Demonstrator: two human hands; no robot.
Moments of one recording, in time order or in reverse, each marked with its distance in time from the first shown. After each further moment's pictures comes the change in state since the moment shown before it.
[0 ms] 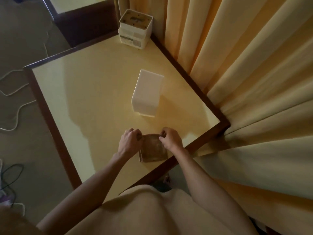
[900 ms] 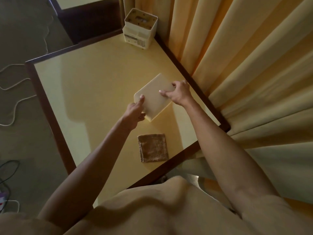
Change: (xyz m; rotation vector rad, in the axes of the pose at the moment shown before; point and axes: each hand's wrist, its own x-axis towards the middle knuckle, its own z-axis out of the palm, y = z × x) left_hand 0.067 0.063 -0.078 -1.109 -0.148 -0.433; right_hand 0.085 -0.092 -0.119 -0.036 0.166 -0.105
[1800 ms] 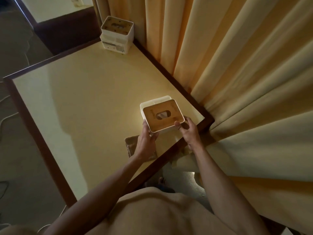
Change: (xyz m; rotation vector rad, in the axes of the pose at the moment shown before) left_hand -0.058 -0.111 0.073 0.506 -0.121 0.551; right_hand -0.135 0.142 0.019 0.649 0.121 0.228
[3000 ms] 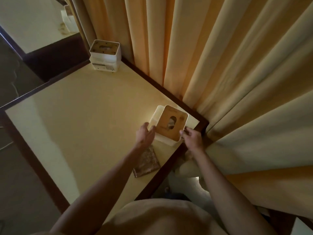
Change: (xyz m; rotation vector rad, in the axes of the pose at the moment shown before) left_hand 0.064 0.031 -0.019 0.266 -0.102 -0.202; right_hand -0.027 -0.011 -0.004 -0.032 0.220 0.106
